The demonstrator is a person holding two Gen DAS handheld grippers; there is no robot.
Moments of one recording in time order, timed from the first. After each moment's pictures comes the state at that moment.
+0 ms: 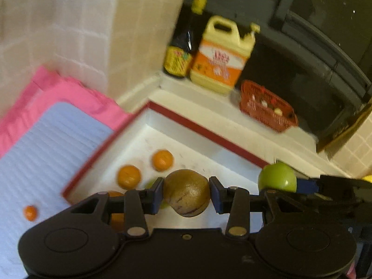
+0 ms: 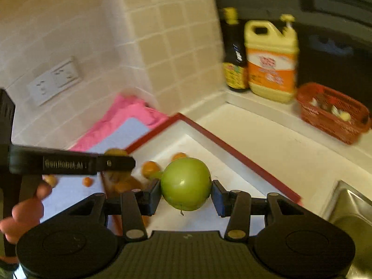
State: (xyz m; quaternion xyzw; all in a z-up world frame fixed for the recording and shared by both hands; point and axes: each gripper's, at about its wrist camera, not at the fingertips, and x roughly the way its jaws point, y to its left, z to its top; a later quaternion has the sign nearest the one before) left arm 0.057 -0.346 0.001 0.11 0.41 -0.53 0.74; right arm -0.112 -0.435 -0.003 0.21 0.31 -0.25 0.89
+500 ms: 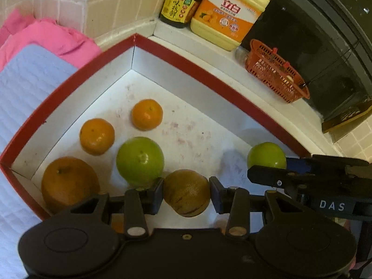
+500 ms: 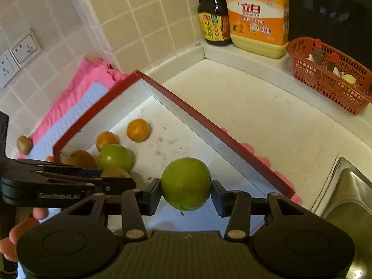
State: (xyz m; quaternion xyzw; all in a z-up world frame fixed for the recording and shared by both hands) left arm 0.064 -0.386 -0.071 0.12 0.50 -0.52 0.68; right arm -0.091 -0.481 -0.059 0.23 0.40 -0.25 0.85
